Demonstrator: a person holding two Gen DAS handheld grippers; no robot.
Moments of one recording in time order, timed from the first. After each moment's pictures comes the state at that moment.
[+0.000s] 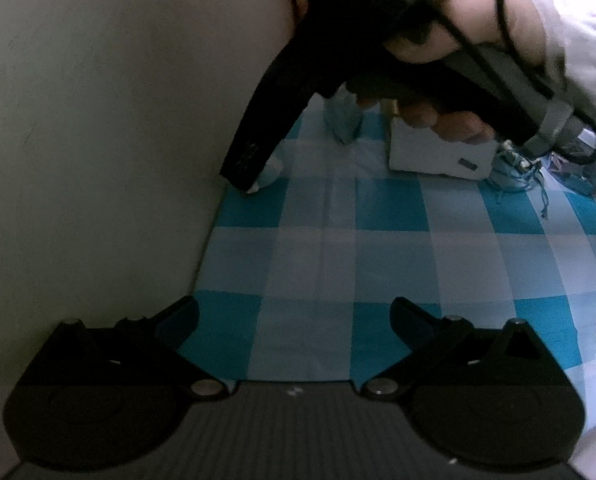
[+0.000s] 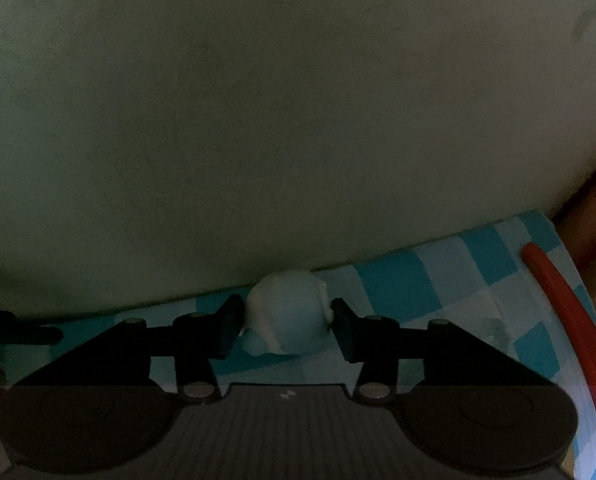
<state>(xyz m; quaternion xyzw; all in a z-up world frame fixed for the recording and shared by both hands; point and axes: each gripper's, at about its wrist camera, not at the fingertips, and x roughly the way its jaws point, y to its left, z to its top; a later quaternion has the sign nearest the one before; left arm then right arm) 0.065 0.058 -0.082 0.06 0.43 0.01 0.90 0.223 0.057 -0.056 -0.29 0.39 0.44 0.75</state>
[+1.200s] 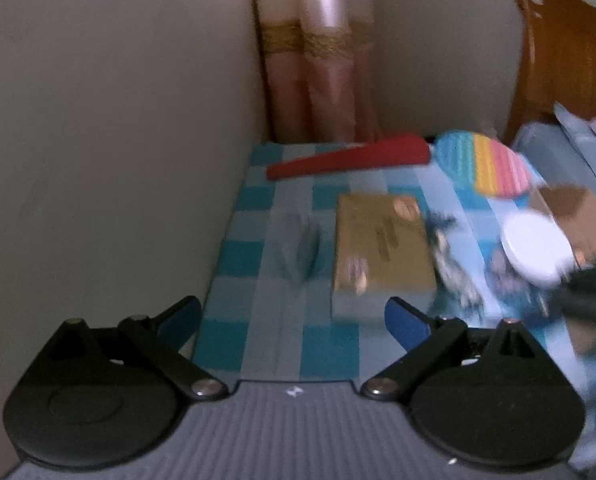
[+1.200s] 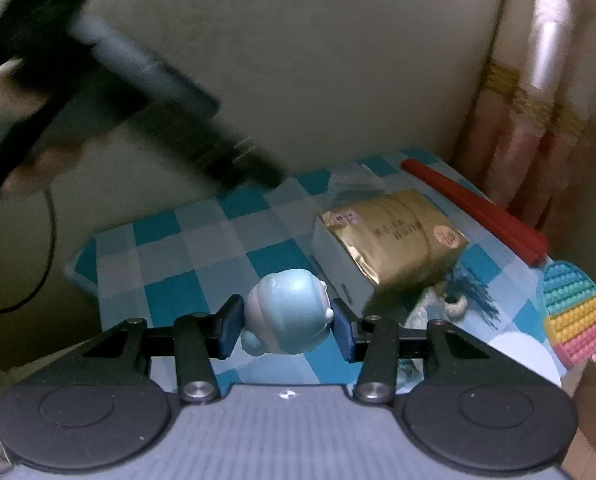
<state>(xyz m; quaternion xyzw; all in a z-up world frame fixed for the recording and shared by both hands) 0.109 0.018 0.018 0.06 0.39 -0.02 0.92 0.101 -0.143 0.005 -0.20 0.35 0.39 0.83</state>
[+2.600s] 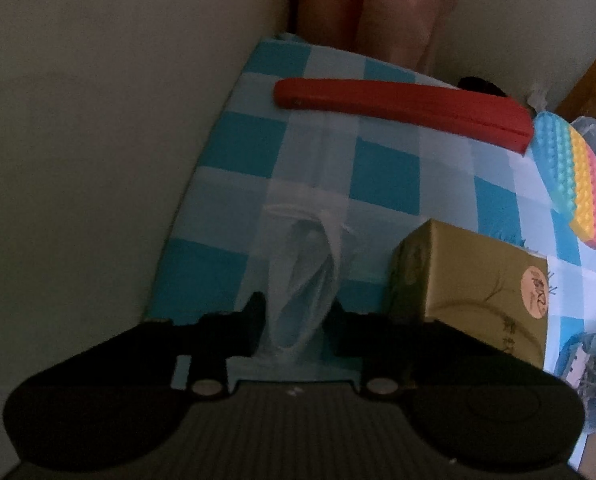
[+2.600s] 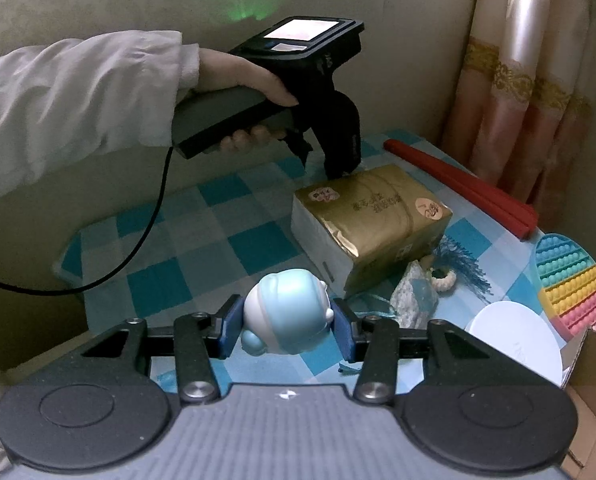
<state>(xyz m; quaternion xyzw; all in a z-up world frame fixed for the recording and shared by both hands) 0.314 0.038 -0.070 -0.05 0.56 -0.01 0.83 0.107 -0.158 -0.006 -0.19 0.37 0.37 0.83</state>
